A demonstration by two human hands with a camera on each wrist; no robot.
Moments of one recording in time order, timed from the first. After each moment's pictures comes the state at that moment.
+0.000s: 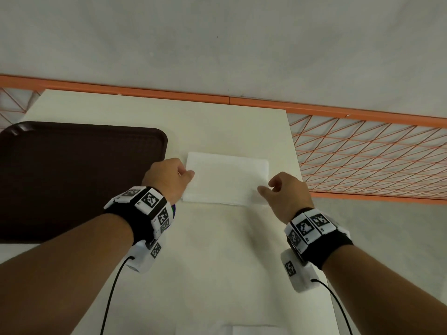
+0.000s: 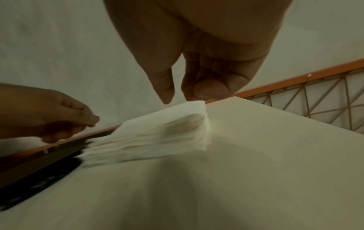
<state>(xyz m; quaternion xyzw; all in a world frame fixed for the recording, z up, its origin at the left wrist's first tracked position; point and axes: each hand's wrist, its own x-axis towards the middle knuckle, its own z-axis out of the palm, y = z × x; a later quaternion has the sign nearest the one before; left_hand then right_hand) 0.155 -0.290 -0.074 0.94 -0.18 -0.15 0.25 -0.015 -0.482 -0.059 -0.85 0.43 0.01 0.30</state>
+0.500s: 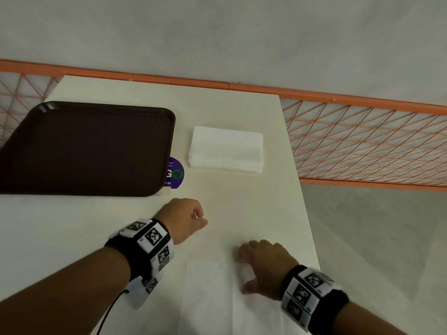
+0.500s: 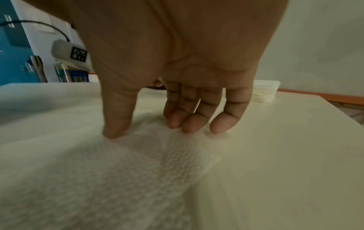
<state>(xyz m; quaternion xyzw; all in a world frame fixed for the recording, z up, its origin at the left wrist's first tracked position) 0.016 -0.202 -0.070 0.89 -0.29 -0.32 0.18 -0.168 -0.339 -0.063 -0.93 0.11 0.31 0.16</state>
